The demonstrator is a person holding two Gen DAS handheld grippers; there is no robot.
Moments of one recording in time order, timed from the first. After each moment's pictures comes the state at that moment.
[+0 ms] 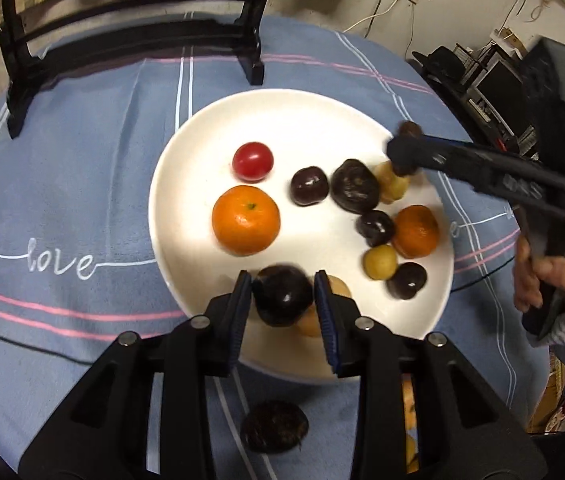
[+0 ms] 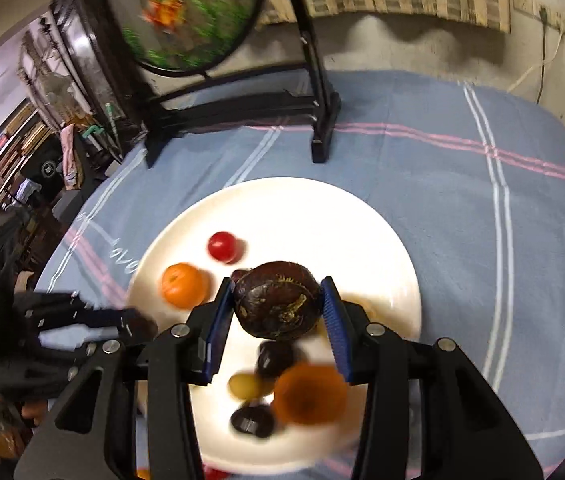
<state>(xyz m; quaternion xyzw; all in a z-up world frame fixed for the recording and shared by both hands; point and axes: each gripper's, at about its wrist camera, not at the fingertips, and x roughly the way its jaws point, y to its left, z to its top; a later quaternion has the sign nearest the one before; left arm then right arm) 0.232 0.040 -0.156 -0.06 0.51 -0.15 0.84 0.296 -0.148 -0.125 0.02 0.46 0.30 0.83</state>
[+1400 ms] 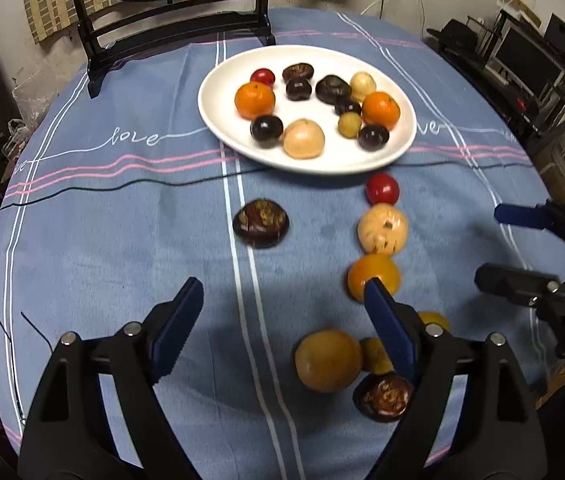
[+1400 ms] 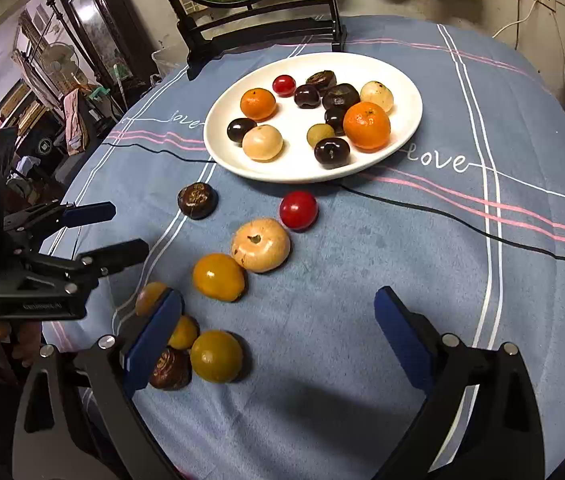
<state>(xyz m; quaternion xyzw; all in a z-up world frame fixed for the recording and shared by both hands) 0.062 0.017 -0.136 0.02 0.51 -0.07 0.86 0.083 -0.183 -0.125 0.00 0.50 0.29 0.81</state>
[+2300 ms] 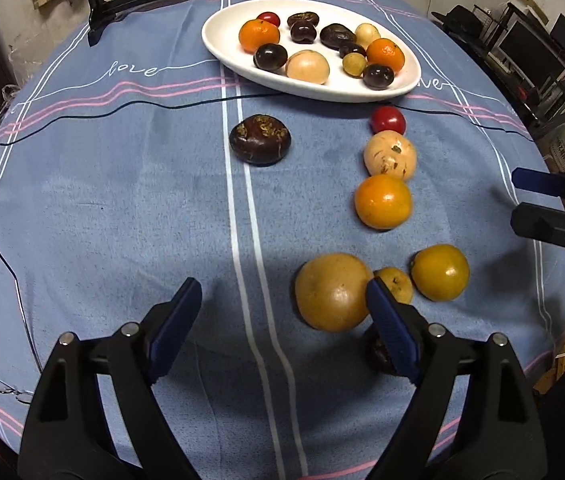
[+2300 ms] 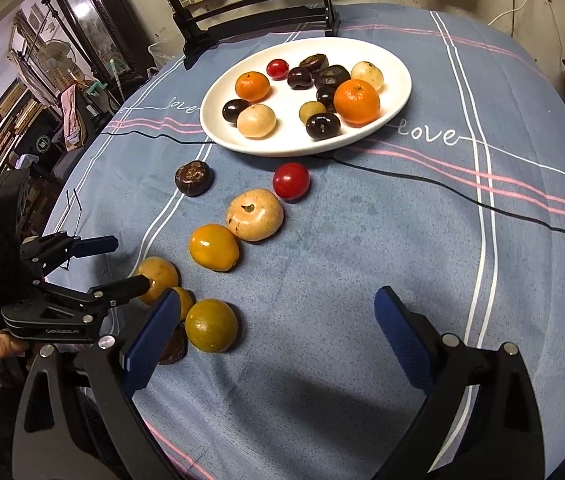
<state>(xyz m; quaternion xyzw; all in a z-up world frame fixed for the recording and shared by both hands) 0.032 0.028 -0.172 -0.02 0.55 -0.07 0.83 0.066 -0.198 -0.131 0.01 0.52 0.29 0.80</state>
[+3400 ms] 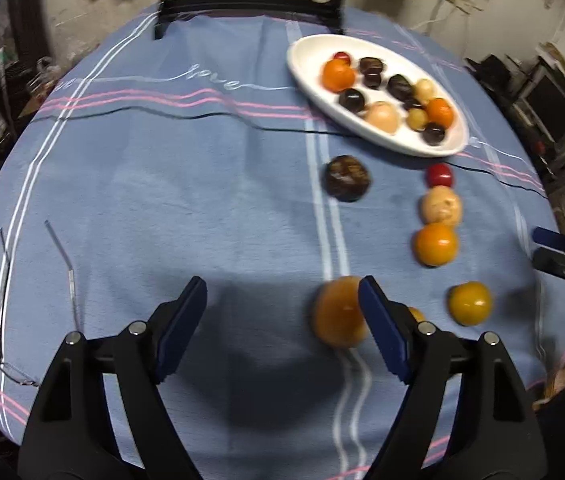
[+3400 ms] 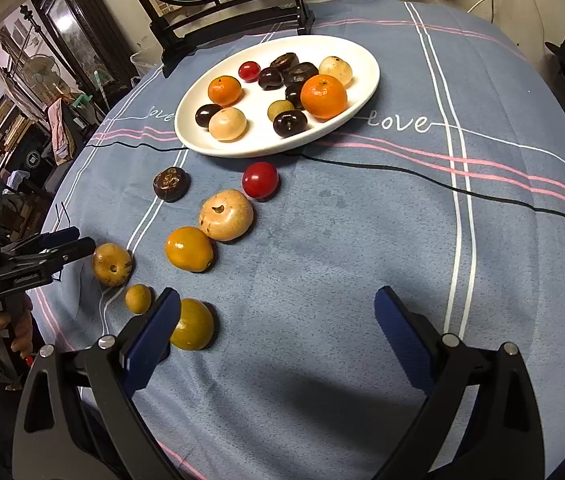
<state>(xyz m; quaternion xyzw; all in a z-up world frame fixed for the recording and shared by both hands) 0.026 0.085 -0.152 -0.07 0.52 -0.03 0.85 0.071 -0.218 -0.133 0.03 0.53 0.26 0.81</state>
